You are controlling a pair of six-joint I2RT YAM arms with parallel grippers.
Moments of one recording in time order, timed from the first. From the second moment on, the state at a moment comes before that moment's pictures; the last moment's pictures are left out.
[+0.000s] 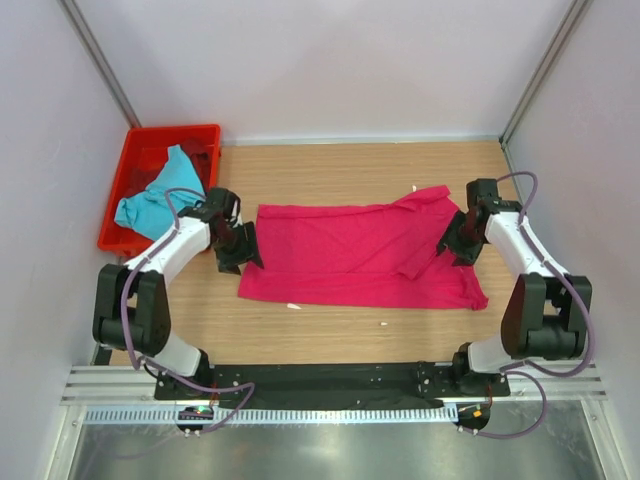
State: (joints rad) left arm -0.21 1.52 1.03 -0.76 0.18 -0.46; right arm -0.06 1.43 1.04 -0.84 -0.01 0.51
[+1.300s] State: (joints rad) left arm -0.50 1.71 1.18 -0.65 0.24 -0.50; right arm -0.06 1.75 1.14 -0.66 -0.13 0.45
